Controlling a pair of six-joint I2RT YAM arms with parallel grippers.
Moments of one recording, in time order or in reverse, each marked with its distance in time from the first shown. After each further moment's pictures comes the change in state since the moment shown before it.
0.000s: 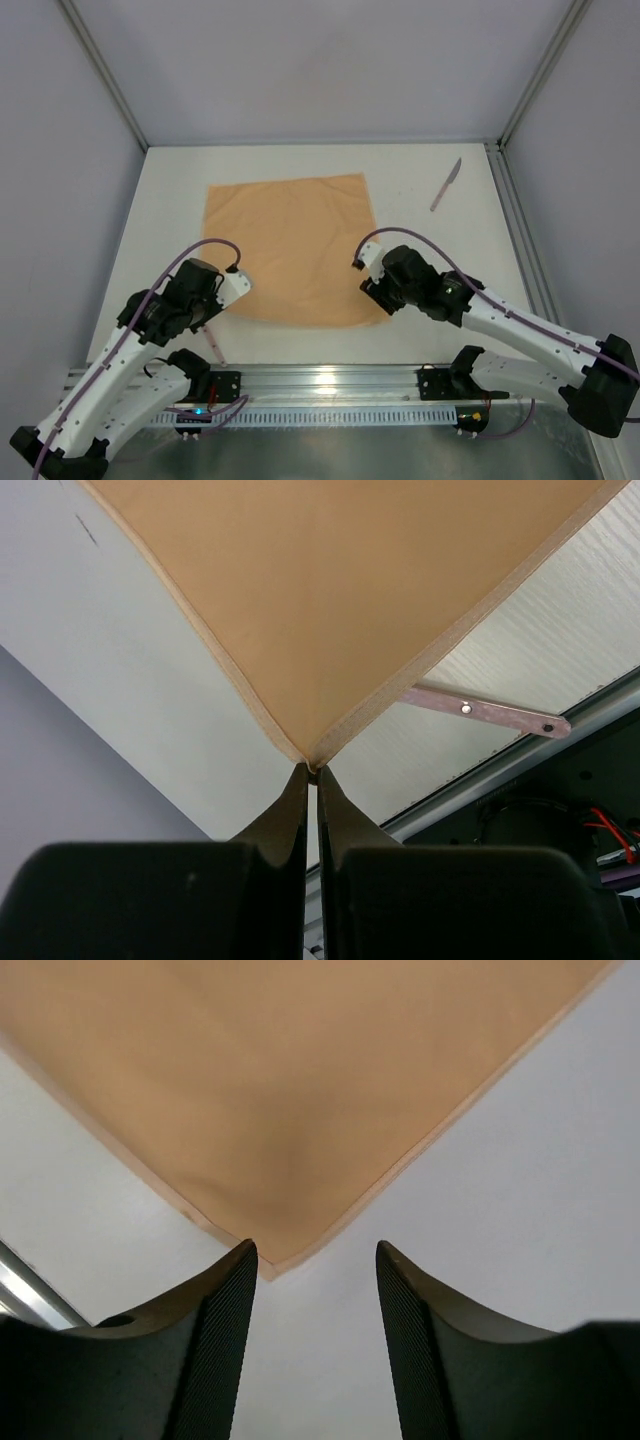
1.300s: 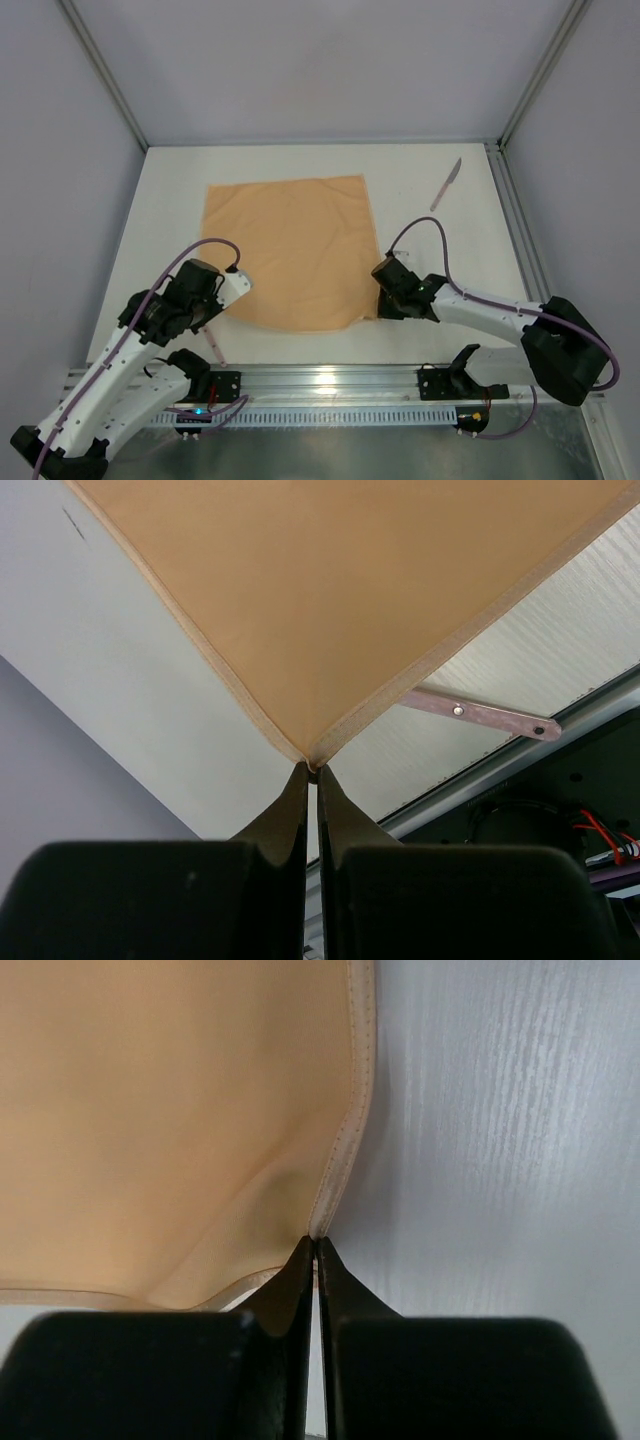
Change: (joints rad) left arm 0.000 0.000 -0.010 0.003 -0.001 -0.021; right arm -0.070 0.264 -0.146 0.160 0.095 1.072
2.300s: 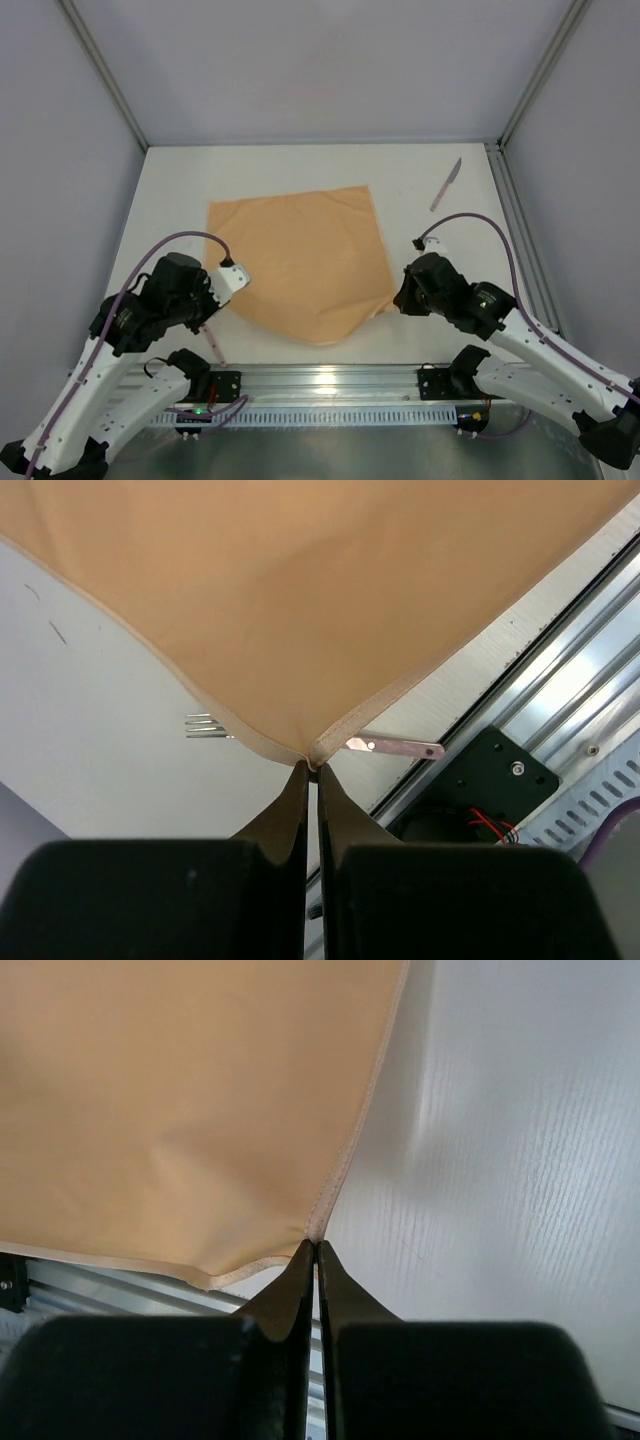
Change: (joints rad) left arm 0.000 -0.014 0.175 -0.079 0.235 -0.030; right arm 0.000 -0.468 0.130 -0.343 0.002 -0.087
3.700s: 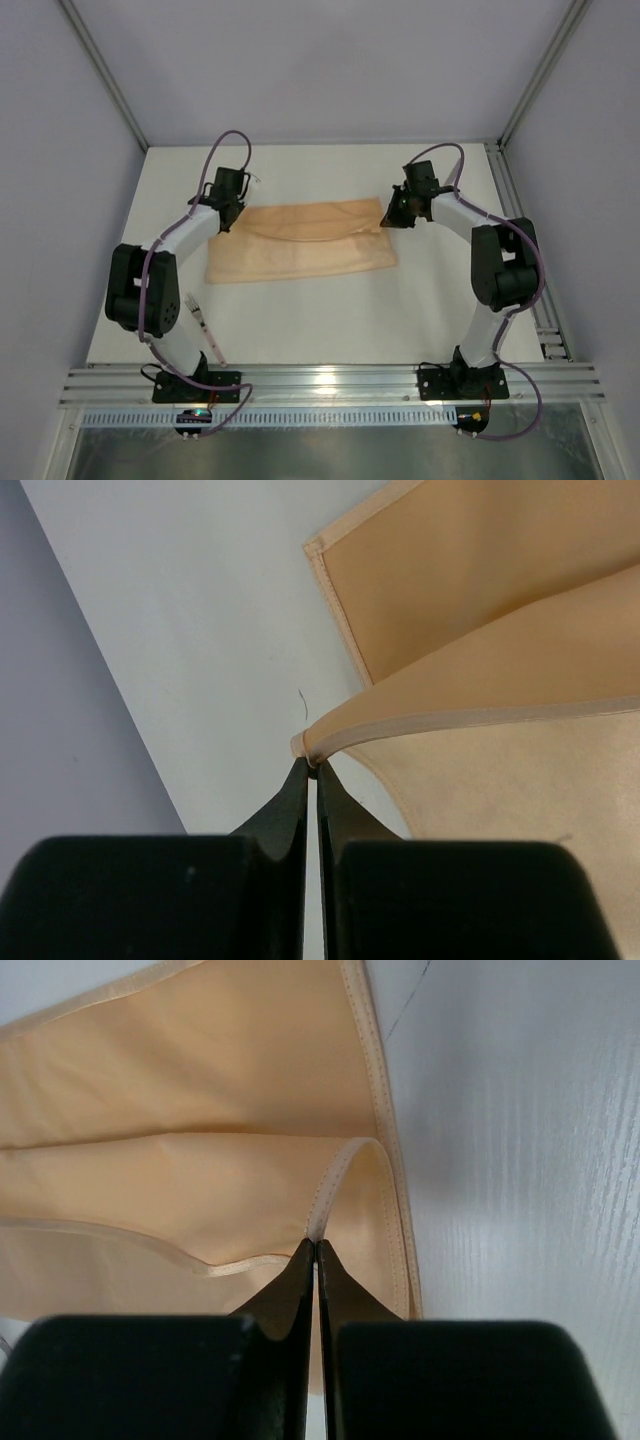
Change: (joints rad) left arm 0.294 0.999 0.211 0.845 -0.430 0.032; right arm -0.552 1.037 0.552 0.399 -0.385 -0.232
